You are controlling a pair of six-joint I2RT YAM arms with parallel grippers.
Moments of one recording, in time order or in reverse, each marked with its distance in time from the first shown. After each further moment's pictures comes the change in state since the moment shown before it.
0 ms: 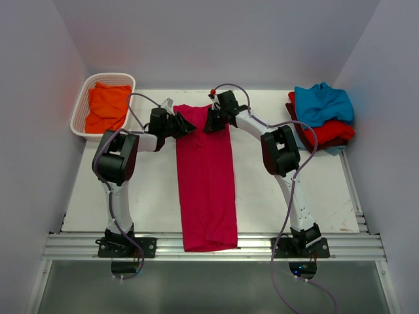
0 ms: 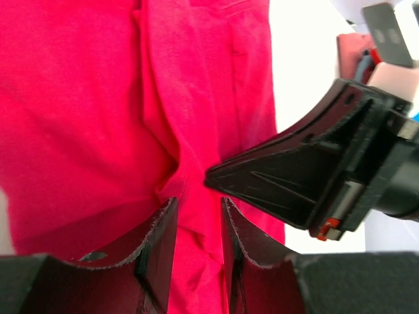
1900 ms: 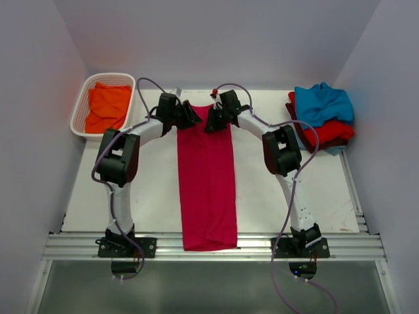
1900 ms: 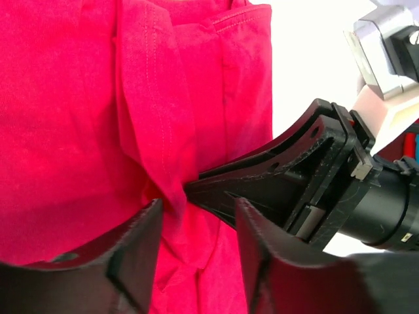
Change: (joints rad) left arm -0.059 -0.004 0.281 -0.431 -0.115 0.086; right arm -0.016 -0.007 -0.017 0.016 -0.027 0.001
